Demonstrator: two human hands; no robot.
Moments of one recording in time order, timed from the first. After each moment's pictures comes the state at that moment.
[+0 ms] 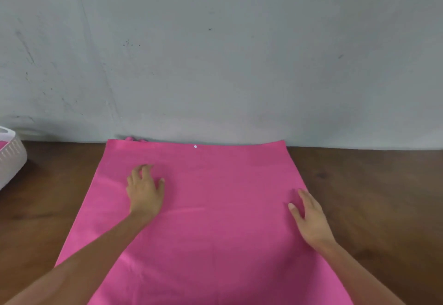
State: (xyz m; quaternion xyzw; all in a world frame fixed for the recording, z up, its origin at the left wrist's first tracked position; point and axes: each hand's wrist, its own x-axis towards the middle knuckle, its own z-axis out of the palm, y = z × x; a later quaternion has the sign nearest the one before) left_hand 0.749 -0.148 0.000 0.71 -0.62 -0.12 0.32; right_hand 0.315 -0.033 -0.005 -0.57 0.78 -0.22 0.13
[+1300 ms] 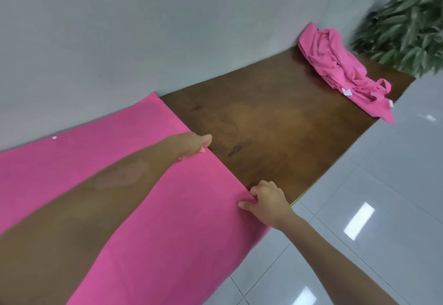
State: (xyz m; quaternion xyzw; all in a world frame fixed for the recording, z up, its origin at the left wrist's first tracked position) left_hand 0.368 -0.062 0.065 0.25 -0.93 -0.18 -0.21; right_hand 0.278 0.228 0.027 -0.46 0.87 -0.10 0.16
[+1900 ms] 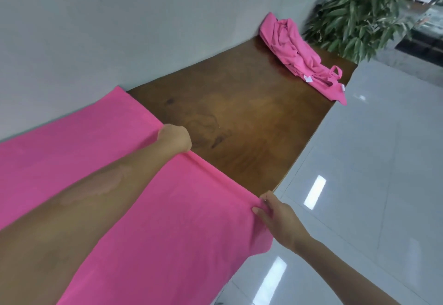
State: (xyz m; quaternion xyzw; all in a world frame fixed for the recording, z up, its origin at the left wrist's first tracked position) left_hand 0.344 -0.037 0.068 0.37 -0.91 -0.05 -0.18; right_hand 0.313 0.311 0.006 -0.34 0.87 -0.27 0.21
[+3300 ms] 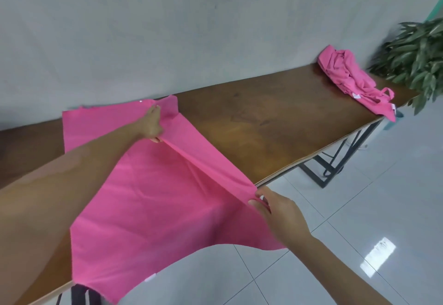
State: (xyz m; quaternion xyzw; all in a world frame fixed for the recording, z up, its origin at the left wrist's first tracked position) left_hand 0.694 -0.007 0.124 0.45 -0.85 -0.27 0.06; right_hand 0.510 0.386 0.069 -0.53 0.81 -0.22 0.08
